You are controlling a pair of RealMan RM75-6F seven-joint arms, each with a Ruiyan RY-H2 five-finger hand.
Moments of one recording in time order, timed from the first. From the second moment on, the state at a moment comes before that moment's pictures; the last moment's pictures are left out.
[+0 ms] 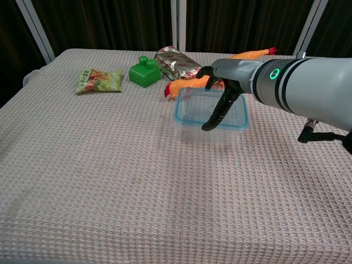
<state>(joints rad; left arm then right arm) -0.10 -1.25 -0.01 -1.48 1.56 1.50 0.11 1.06 -1.63 0.25 -1.79 -0.27 1.22 -0.73</state>
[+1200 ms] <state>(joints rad) -0.10 -1.27 -0.01 -1.45 1.55 1.49 0.08 1.06 -1.70 0.27 -1.68 -0.26 1.17 -0.79</state>
